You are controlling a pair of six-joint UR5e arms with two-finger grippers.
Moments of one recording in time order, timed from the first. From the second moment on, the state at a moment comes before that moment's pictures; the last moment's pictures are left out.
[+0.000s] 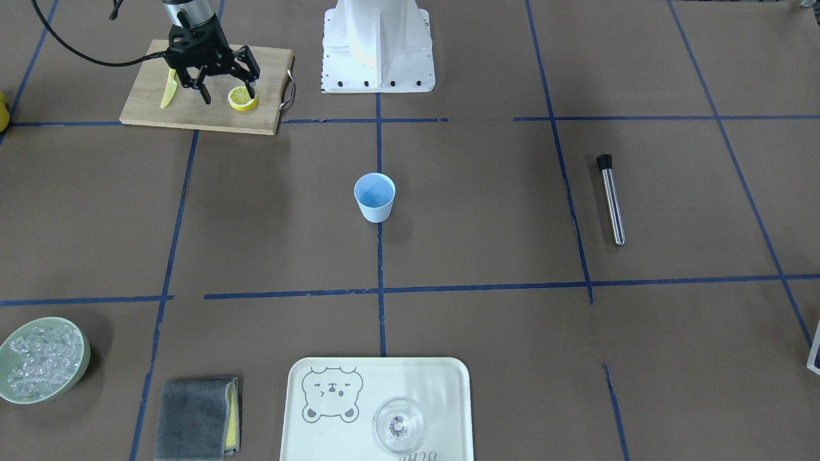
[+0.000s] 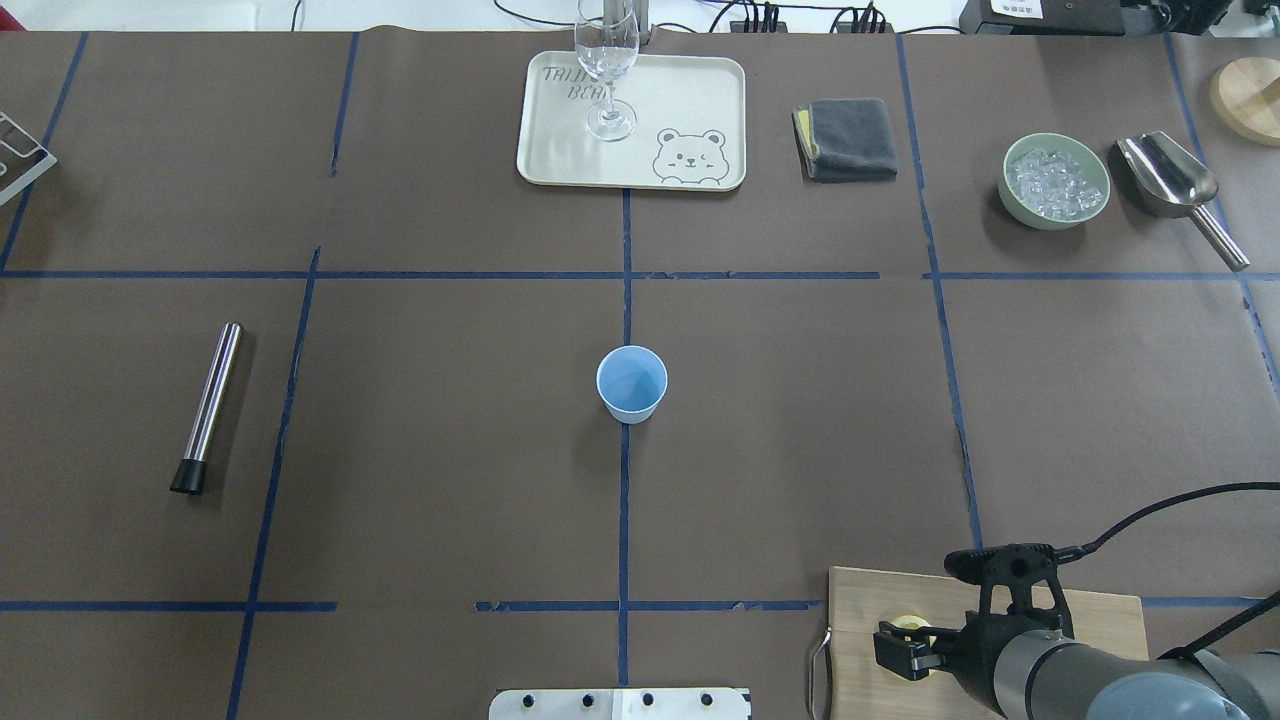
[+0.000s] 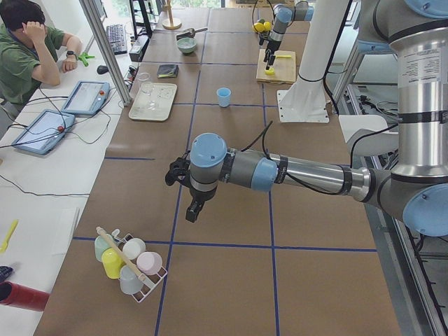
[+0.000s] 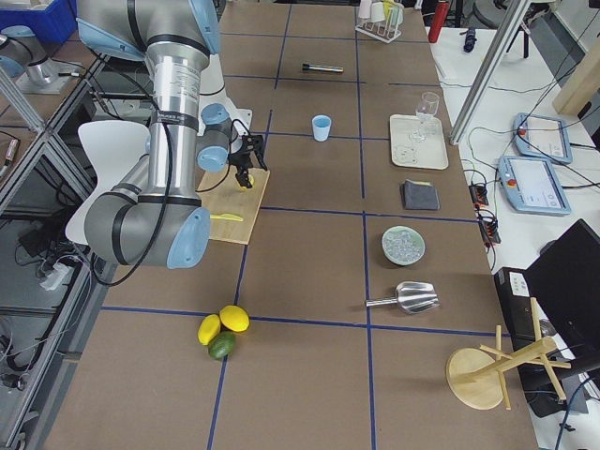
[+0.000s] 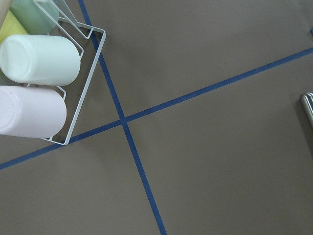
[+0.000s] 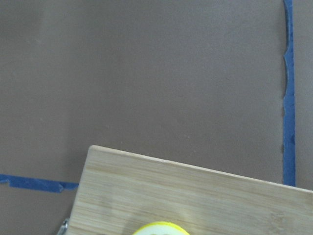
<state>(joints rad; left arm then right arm) -1.56 -1.44 -1.86 -1.67 -2.39 0.18 -0.03 -1.79 2.21 -1.15 1.32 1.50</state>
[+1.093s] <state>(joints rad) -1.56 -1.44 -1.86 -1.67 -2.39 0.18 -0.05 -1.73 2.16 -1.20 1.30 1.49</state>
